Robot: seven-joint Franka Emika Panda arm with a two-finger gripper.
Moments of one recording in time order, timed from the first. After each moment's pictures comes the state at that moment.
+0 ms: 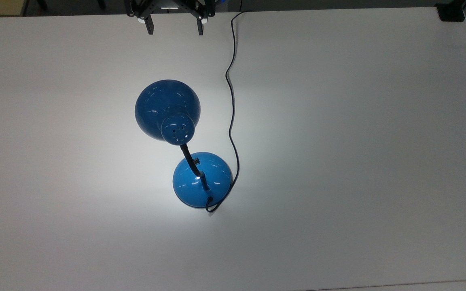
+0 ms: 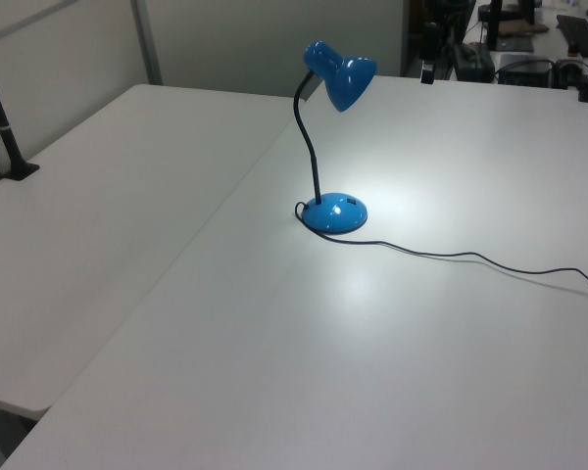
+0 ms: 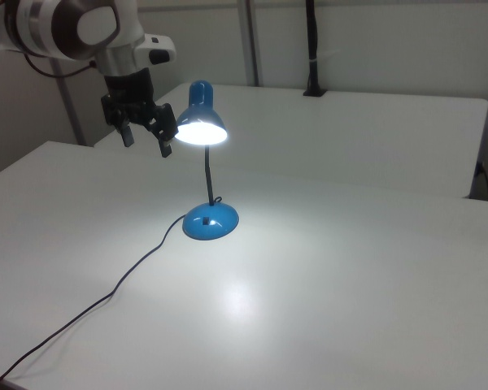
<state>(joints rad) -0.09 0.02 0.08 -1.62 0.04 1.71 0.01</state>
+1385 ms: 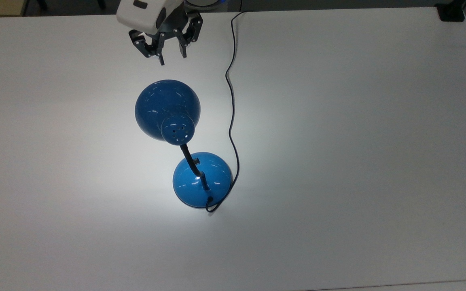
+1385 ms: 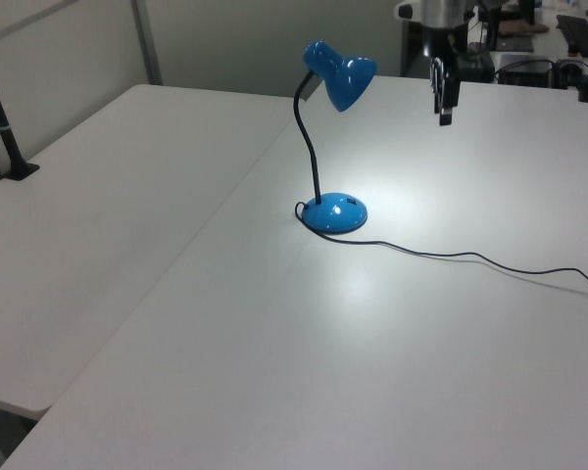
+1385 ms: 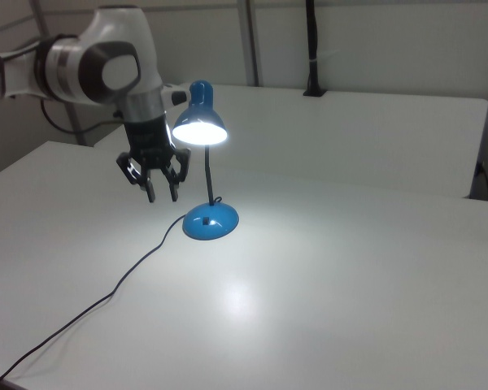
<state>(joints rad) -0.09 0.06 0.08 -1.77 -0.04 1.79 -0.44</state>
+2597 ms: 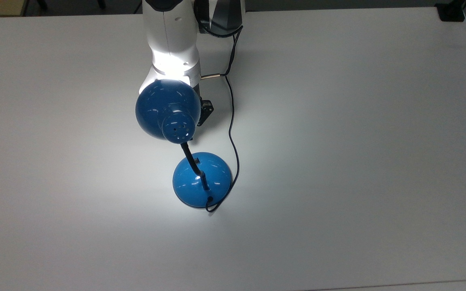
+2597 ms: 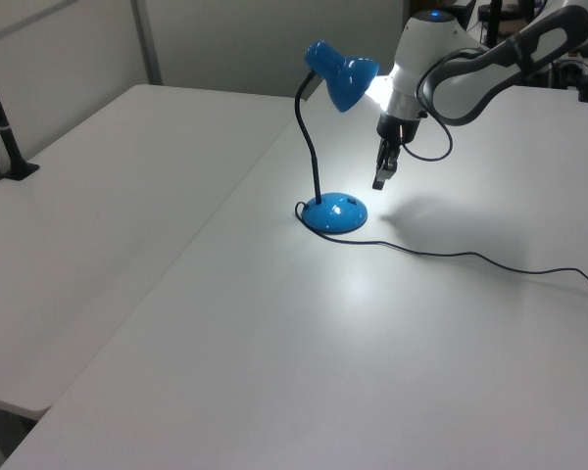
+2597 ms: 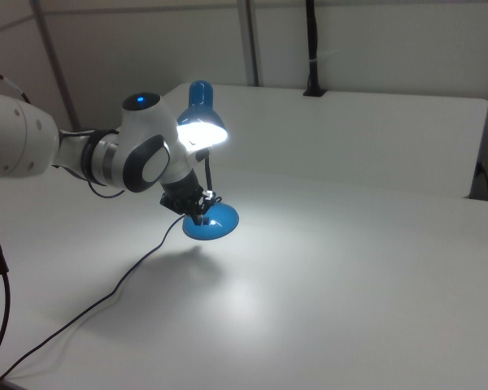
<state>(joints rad) -0.06 0.29 0.08 -1.93 0.00 2.49 -0.32</state>
